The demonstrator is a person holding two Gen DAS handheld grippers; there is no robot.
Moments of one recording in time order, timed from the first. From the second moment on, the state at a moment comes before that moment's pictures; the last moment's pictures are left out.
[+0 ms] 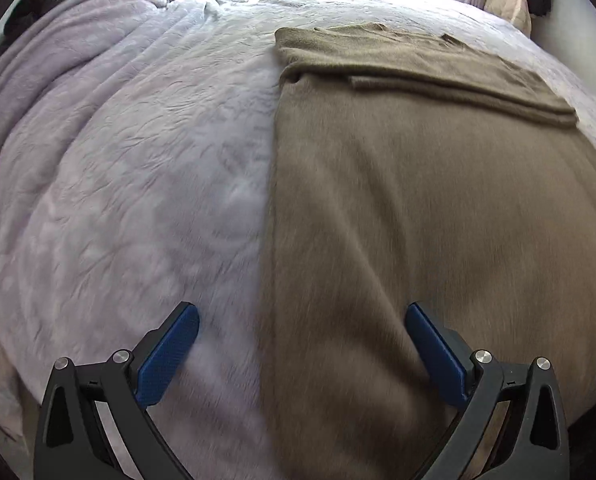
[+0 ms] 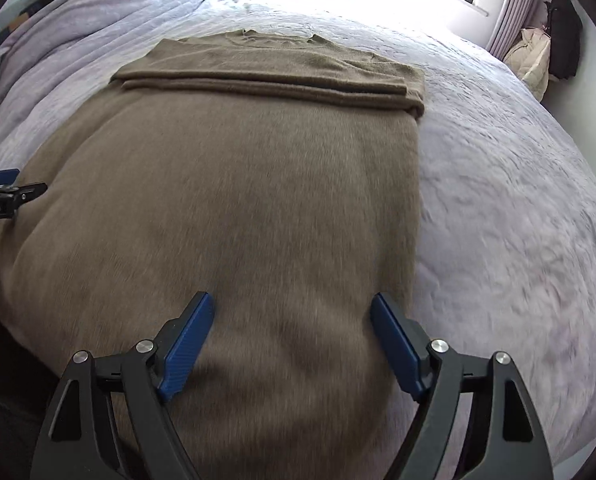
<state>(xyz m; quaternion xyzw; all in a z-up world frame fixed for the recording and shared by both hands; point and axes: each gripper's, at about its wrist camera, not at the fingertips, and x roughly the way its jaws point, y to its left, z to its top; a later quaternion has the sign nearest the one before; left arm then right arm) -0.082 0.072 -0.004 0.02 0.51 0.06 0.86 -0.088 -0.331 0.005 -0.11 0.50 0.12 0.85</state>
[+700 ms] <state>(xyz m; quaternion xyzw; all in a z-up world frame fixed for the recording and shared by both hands) -0.124 0.026 -0.019 0.04 0.50 -0.02 0.87 -0.123 -0.312 -0.001 -0.17 0.48 0.25 0.82</state>
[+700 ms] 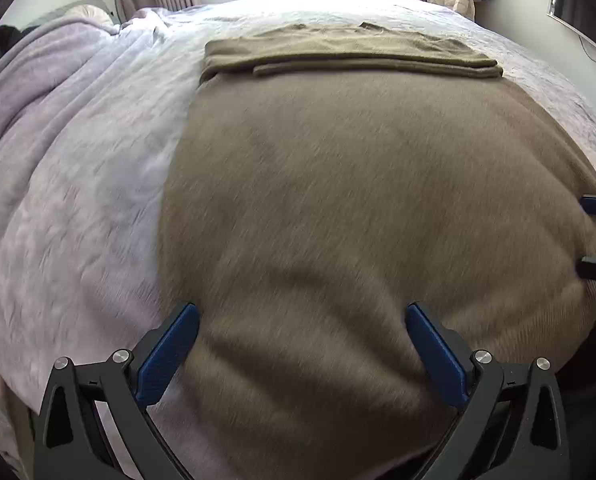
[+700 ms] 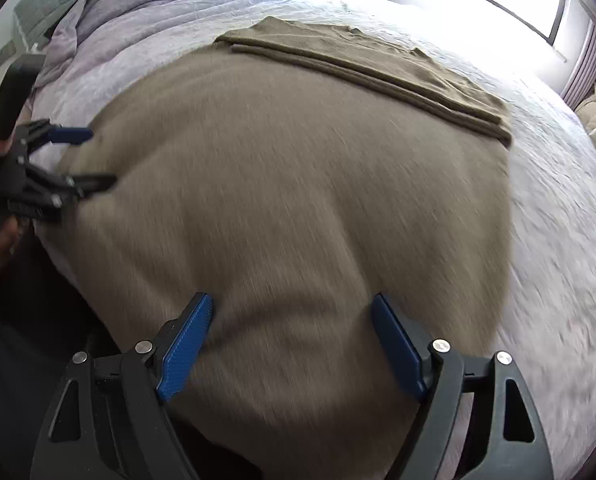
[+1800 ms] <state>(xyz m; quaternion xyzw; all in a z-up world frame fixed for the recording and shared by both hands) -0.201 0.000 -0.009 0.14 0.47 -0.08 0.87 -0.184 -0.345 0.001 -0.27 0.45 0.23 0.82</state>
